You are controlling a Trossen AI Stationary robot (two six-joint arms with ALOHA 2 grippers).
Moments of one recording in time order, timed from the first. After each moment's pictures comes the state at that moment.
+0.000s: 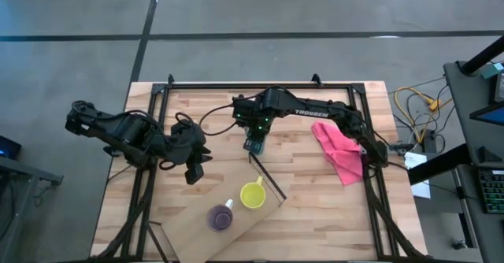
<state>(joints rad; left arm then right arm) -0.37 1.26 1.55 -1.17 -0.34 -0.70 -0.12 2.21 2.26 -1.38 -0.10 0.22</state>
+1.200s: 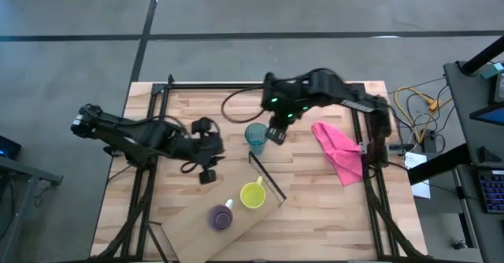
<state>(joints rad) -0.29 1.34 1.45 -1.02 -0.35 -0.32 -0.08 1.93 2.35 -1.53 -0.02 0.33</state>
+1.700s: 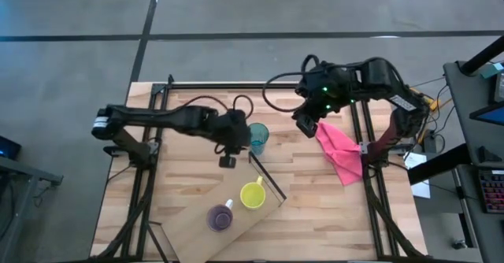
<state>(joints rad) -0.01 1.56 1.51 -0.87 -0.05 0.20 -0.04 1.69 2.35 -1.57 0.03 0.46</state>
